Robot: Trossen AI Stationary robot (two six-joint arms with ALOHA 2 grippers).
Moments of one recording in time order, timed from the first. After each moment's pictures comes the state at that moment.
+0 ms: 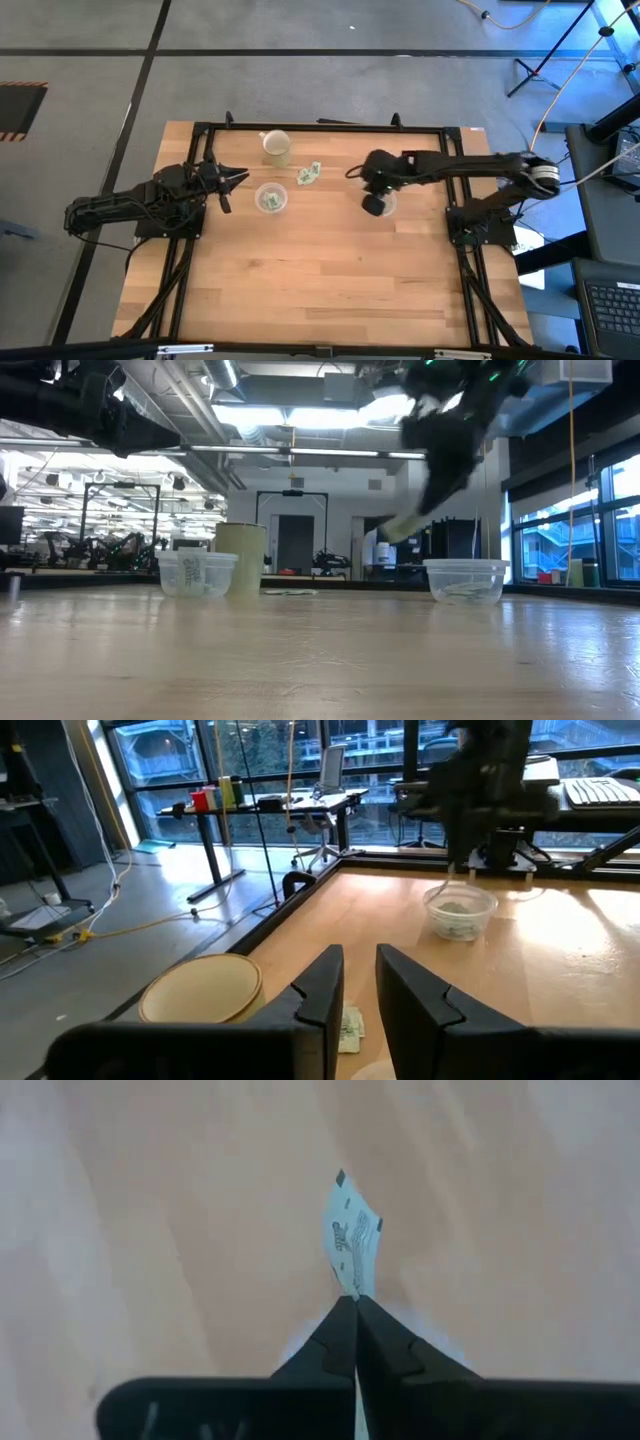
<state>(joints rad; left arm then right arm) 0.21 0.16 0.22 -0.13 -0.23 0.05 -0.20 1.41 0.99 -0.64 0.04 0.21</state>
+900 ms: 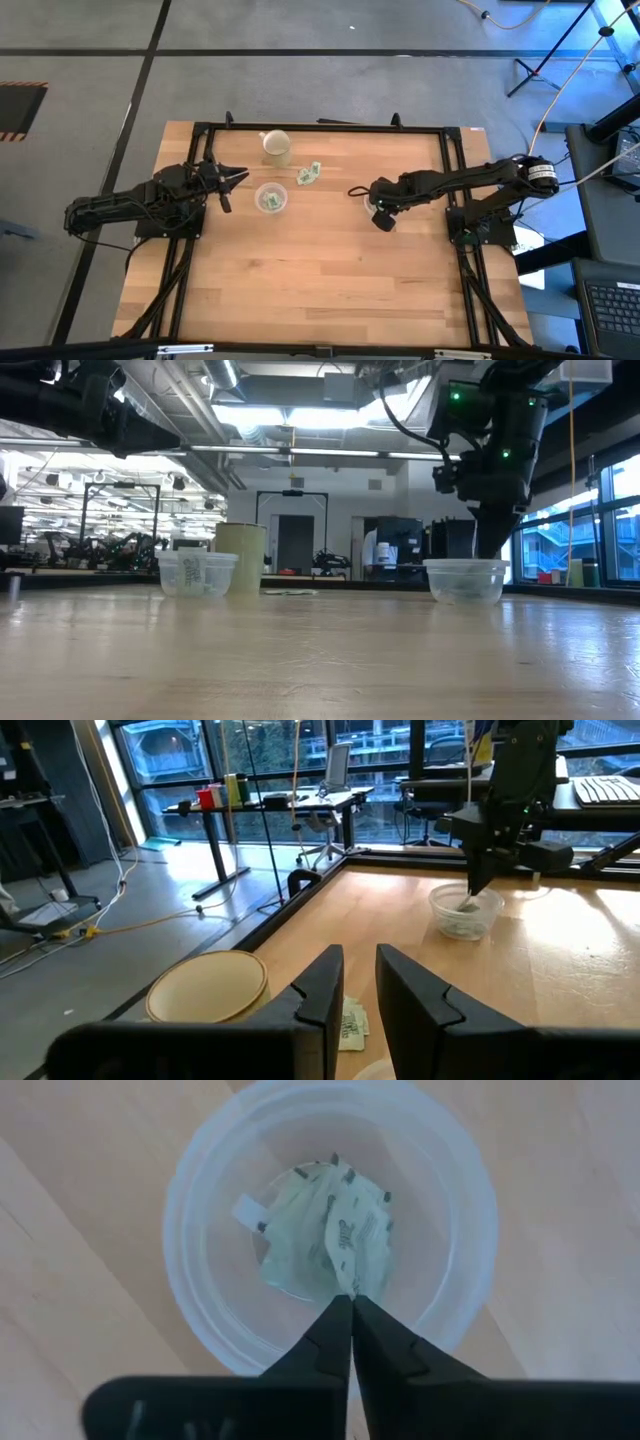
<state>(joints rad) 0.21 0.16 0.22 -0.14 -0.24 0.05 -0.06 1.45 0.84 -0.76 0.22 0.51</state>
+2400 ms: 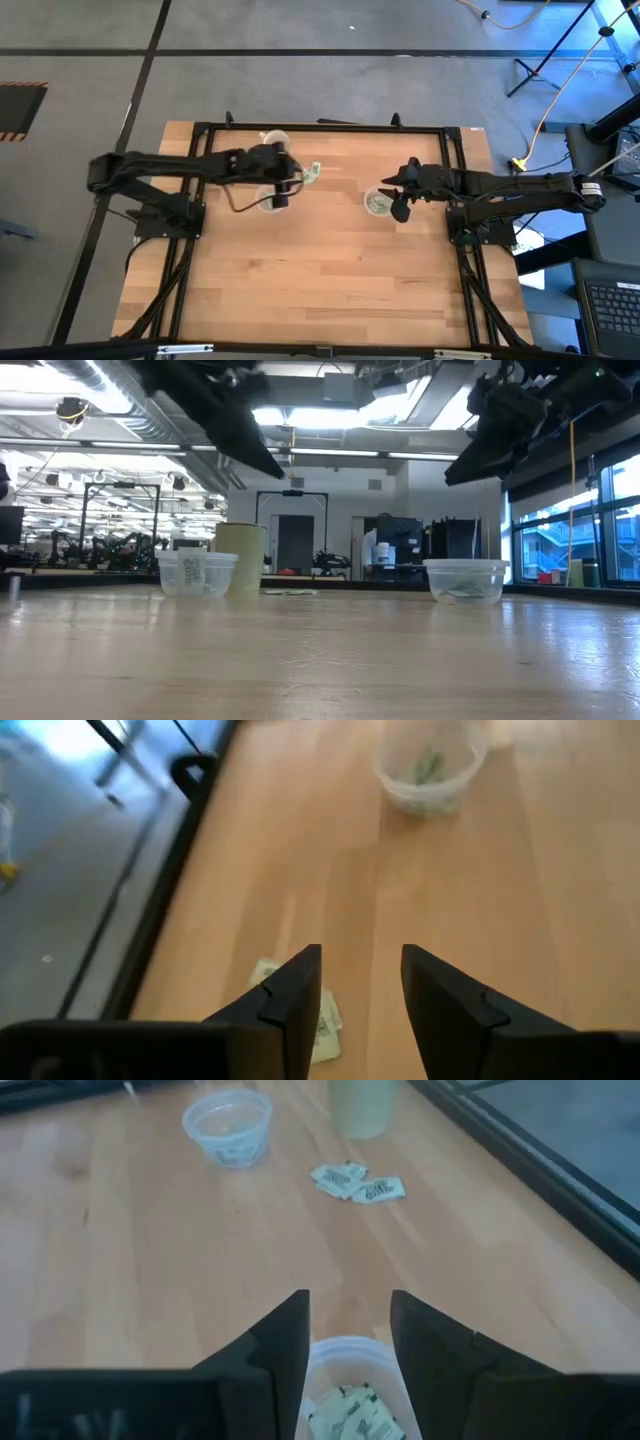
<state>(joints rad) 0.22 1.30 0.87 -0.21 -0.10 0.25 -0.10 0.87 0.54 -0.22 0.22 0.20</state>
